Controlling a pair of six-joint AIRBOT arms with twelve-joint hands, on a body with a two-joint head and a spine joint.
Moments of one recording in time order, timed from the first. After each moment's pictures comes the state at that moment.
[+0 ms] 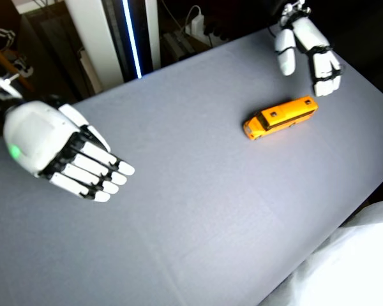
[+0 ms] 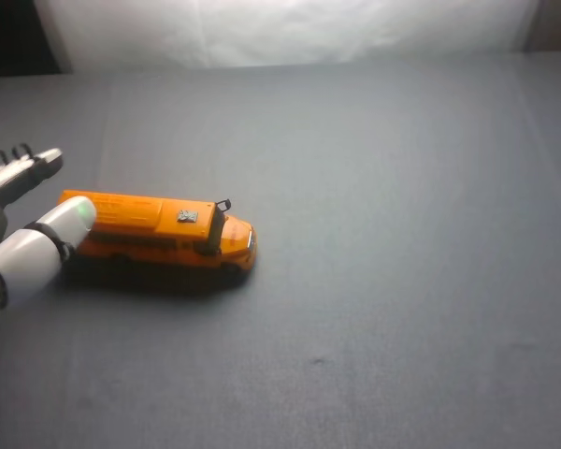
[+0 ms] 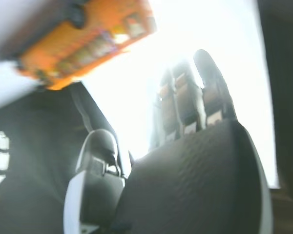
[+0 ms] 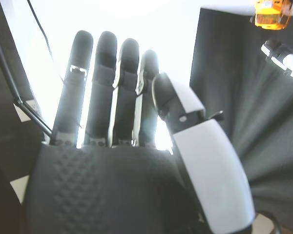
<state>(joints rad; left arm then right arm) 1.20 -0.88 0.96 -0.80 -1.37 0.95 -1.44 -0.88 1.01 0.44 1.32 -0.60</state>
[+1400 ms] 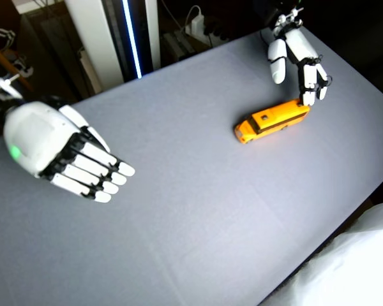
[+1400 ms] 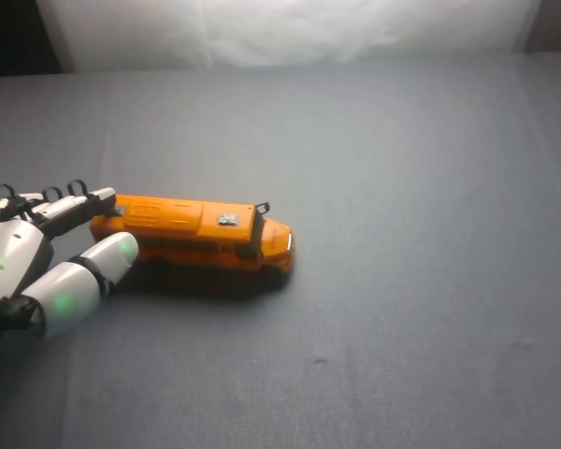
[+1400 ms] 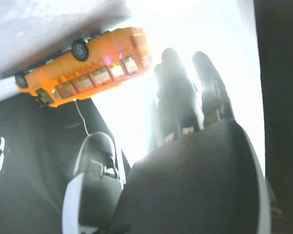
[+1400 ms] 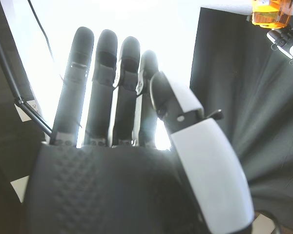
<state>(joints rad) 1.21 -0.93 0.98 -0.69 -1.32 0.94 -1.45 -0.88 1.01 0.44 1.31 -0.60</state>
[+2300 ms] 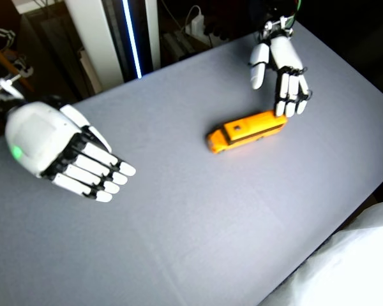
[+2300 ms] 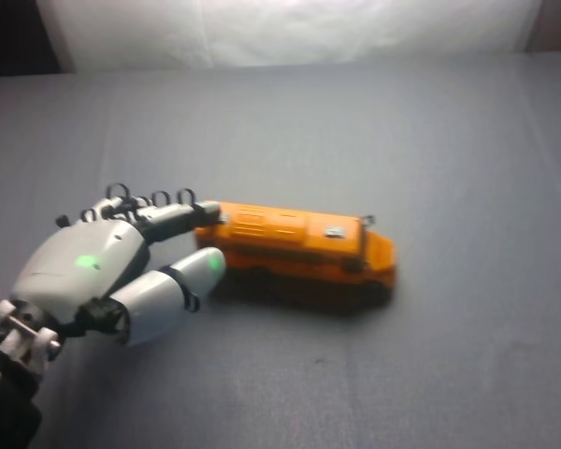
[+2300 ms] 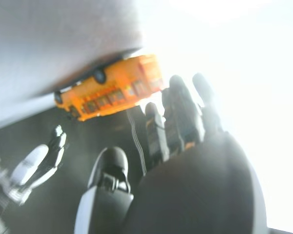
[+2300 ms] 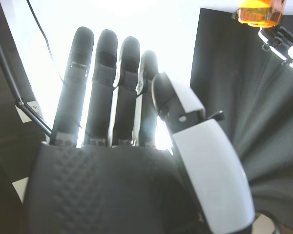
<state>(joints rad) 1.10 -0.99 1.00 -0.50 -1.16 0.94 -1.45 -0.88 1.01 0.44 1.31 -0.60</state>
